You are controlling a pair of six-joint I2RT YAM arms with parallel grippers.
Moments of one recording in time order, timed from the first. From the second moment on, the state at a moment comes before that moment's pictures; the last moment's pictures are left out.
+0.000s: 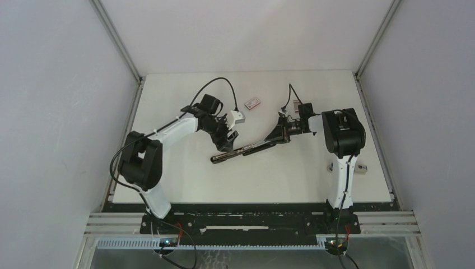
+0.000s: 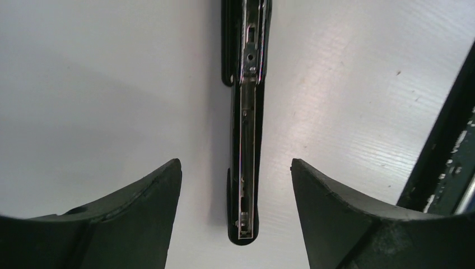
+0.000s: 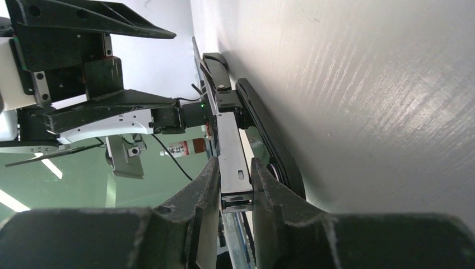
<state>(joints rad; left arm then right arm) -0.46 1.73 1.22 -0.63 0.54 0.56 0.13 2.18 1.17 -0.08 -1.28 0.47</state>
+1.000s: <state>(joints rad) -0.45 1.95 1.42 -0.77 0.79 0.48 0.13 2.13 1.11 0.10 -1.31 0.60</state>
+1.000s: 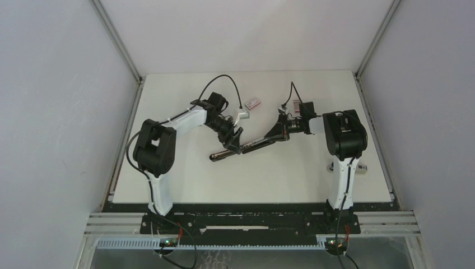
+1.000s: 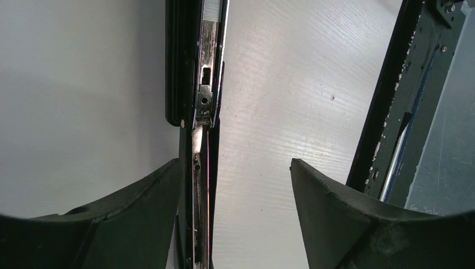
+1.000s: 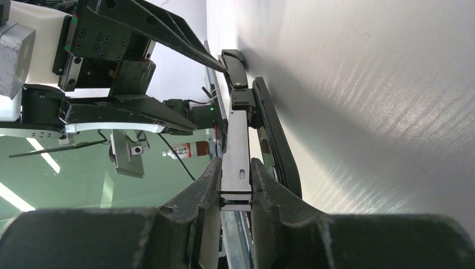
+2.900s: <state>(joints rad) -0.42 2.20 1.65 -1.15 1.10 0.65 0.20 2.04 1.11 0.15 -1.41 0.61</state>
